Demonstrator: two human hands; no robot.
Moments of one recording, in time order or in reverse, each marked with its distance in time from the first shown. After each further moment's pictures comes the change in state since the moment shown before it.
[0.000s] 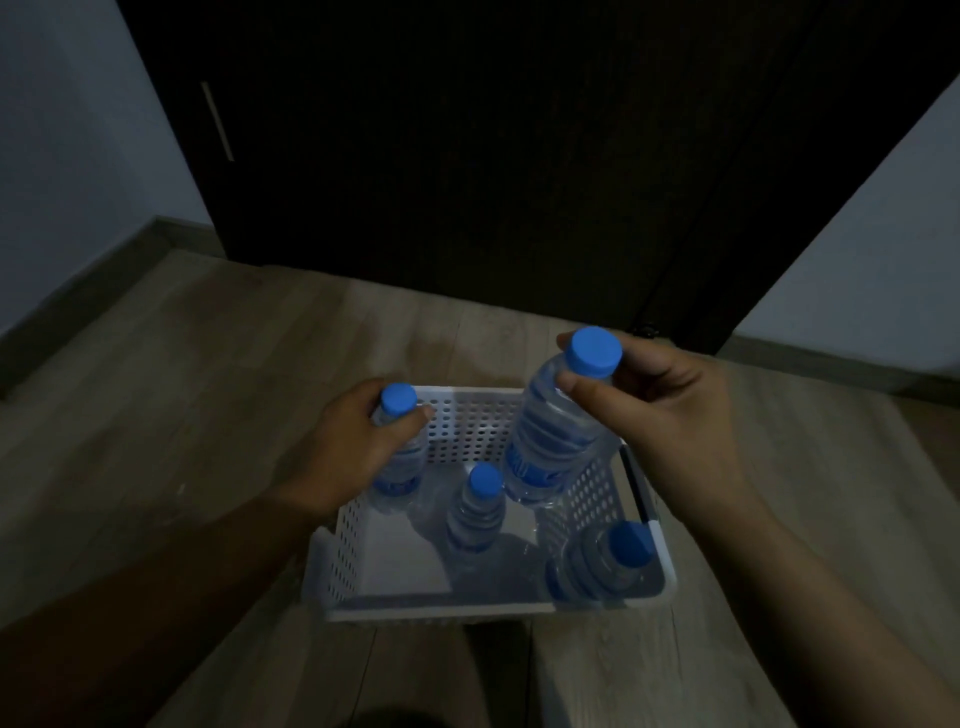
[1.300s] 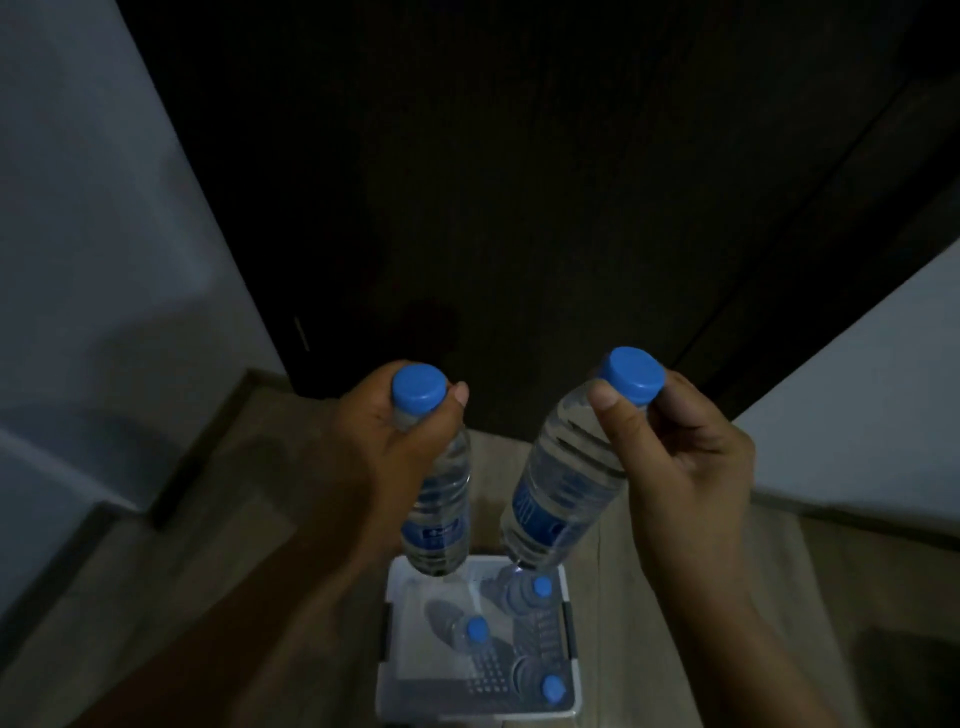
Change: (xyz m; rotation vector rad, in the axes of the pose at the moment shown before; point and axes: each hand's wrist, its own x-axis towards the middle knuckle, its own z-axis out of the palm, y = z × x) left_hand 0.027 0.422 -0.196 -0.265 0.179 0.077; right_hand 0.163 -0.353 -0.053 0.037 0.295 -0.091
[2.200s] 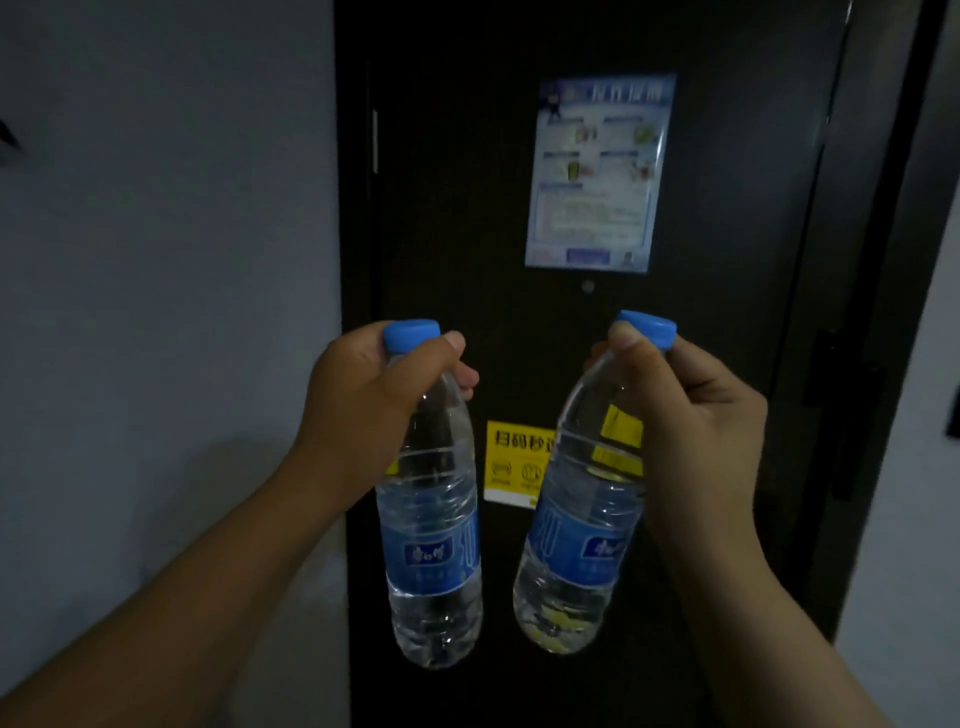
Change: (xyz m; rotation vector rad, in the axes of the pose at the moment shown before) left_hand -0.016 0.696 -0.229 -0.054 0.116 0.627; right_hand 0.175 -0.665 -0.032 0.296 0.110 -0.451
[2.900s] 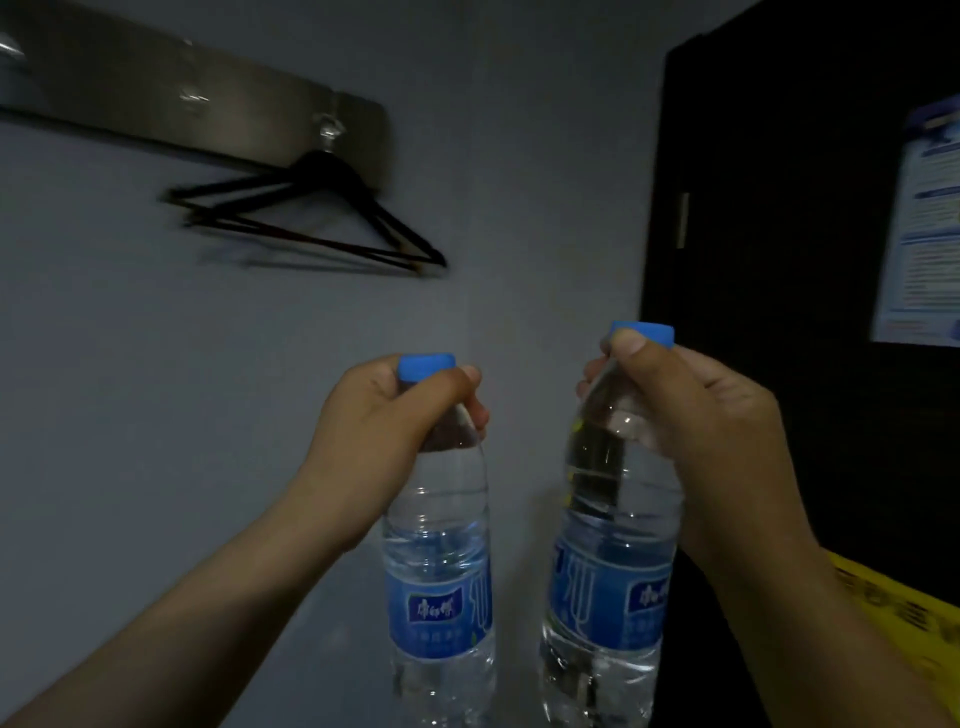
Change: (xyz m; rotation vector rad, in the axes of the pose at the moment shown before) left_hand -0.061 0.100 -0.015 0.401 0.606 -0.092; right_hand 0.037 -0.021 0.049 0.634 -0.683 0.240
